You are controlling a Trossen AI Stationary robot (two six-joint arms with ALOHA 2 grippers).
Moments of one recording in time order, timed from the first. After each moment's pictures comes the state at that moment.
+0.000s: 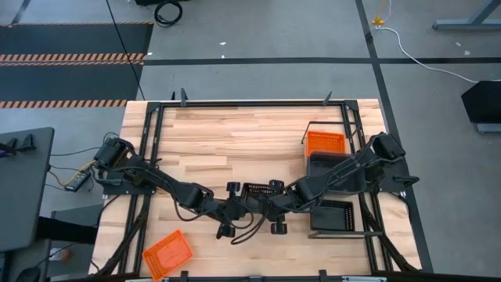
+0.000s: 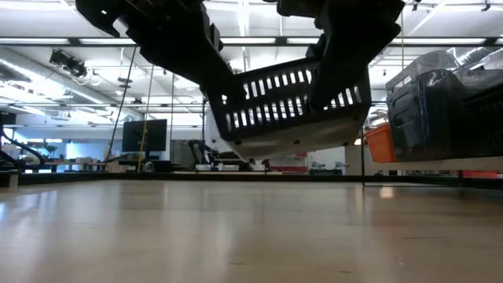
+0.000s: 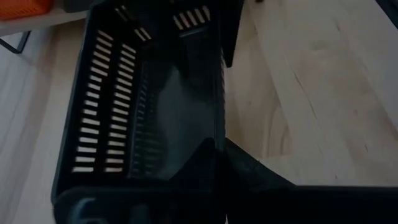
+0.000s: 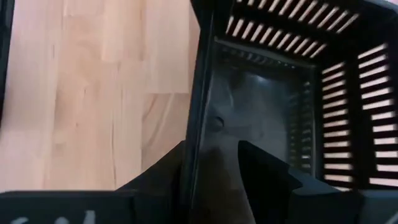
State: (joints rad) left arm -0.45 1.72 1.05 -0.07 -0.38 -0.12; right arm 0.40 1.82 1.31 -0.58 0.14 0.40
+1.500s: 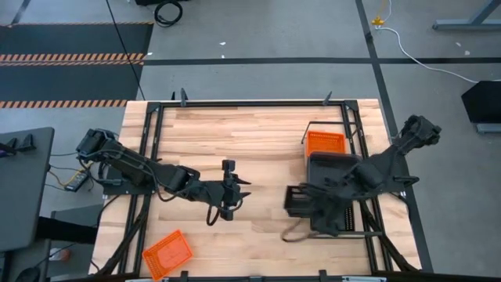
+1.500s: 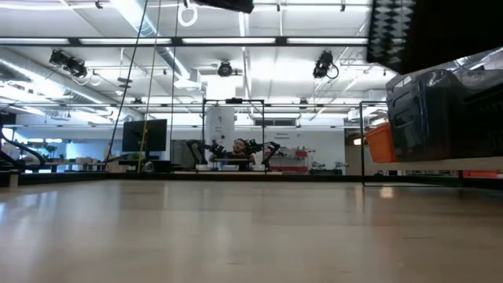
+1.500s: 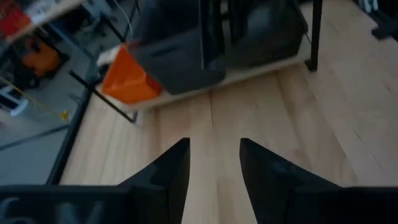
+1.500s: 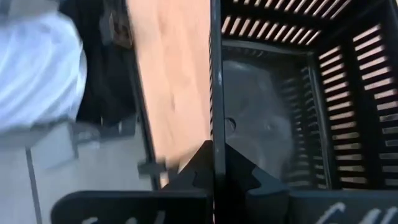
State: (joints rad) left arm -0.39 1.50 1.14 -0.18 -0.52 0.15; right arm 0.62 1.35 1.31 -1.03 0.00 0.90
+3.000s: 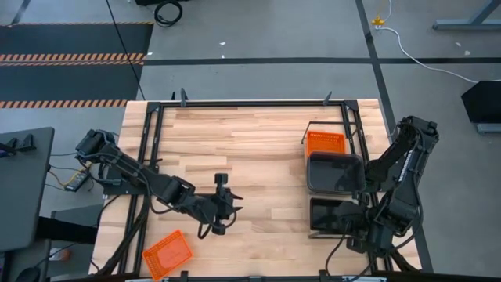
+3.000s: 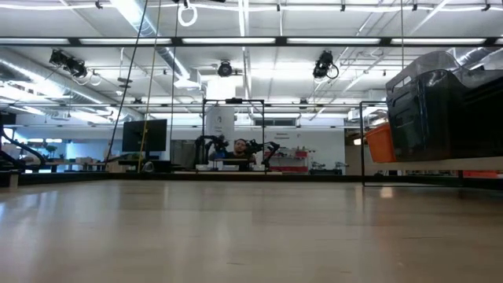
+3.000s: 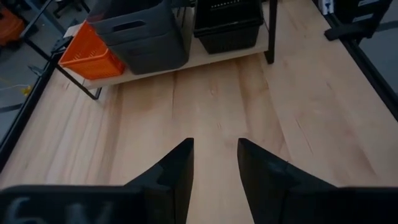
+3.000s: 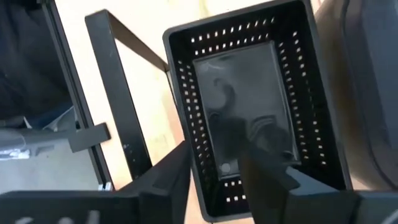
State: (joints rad) left arm -0.51 1.50 1.14 -0.28 -0.55 -0.09; right arm 1.09 1.37 1.18 -1.21 0.29 1.41
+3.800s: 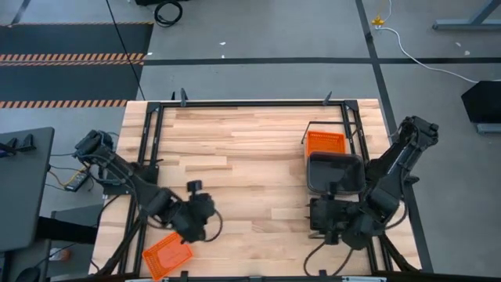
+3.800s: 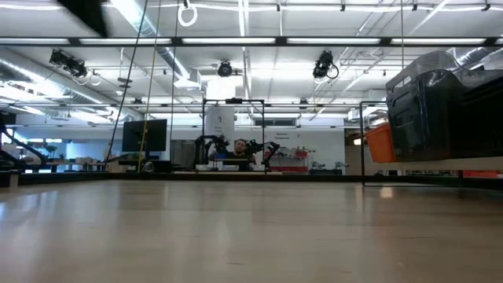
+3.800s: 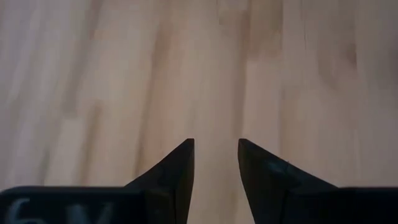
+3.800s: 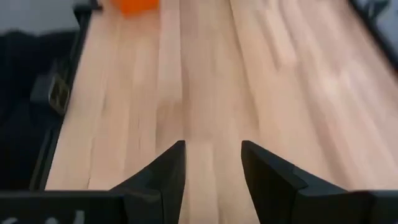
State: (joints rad) left arm -0.67 1.50 1.23 -0.89 -0.51 -0.64; right arm 0.89 1.37 1.18 -0.89 0.70 0.76
